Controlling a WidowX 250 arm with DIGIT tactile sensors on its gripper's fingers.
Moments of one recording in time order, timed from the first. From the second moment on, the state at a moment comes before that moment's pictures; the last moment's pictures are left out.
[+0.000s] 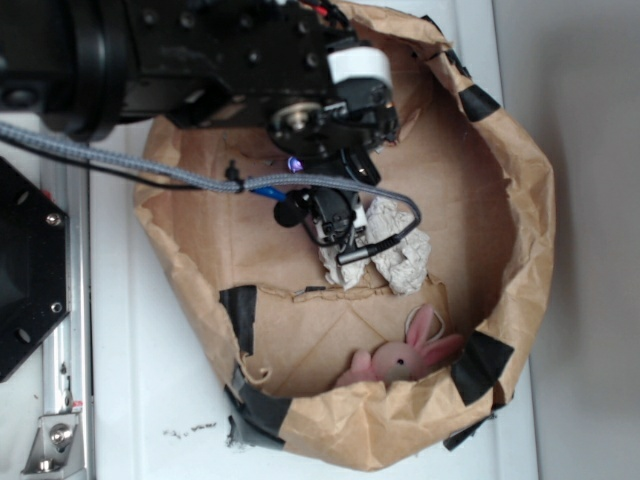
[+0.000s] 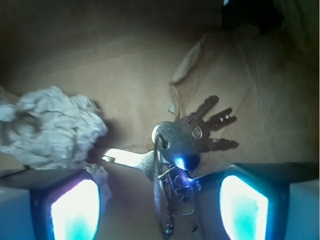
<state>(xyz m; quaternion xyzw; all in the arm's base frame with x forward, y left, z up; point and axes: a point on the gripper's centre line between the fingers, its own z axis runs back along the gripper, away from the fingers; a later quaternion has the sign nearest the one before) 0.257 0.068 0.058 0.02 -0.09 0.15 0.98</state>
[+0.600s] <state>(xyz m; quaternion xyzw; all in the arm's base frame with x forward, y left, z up) 0.257 0.073 0.049 0.03 -0.11 0.16 0.98</state>
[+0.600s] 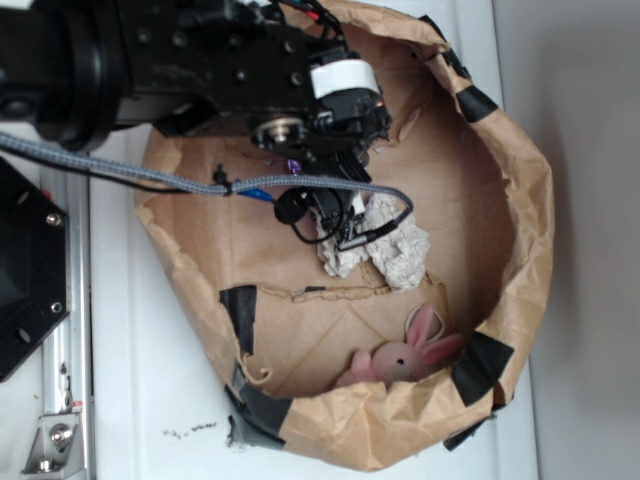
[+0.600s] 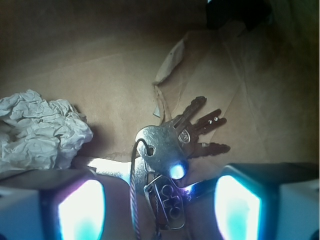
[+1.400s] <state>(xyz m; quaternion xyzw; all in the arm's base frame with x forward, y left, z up) 0.244 0.066 0.049 0.02 -0.08 0.15 0.98</state>
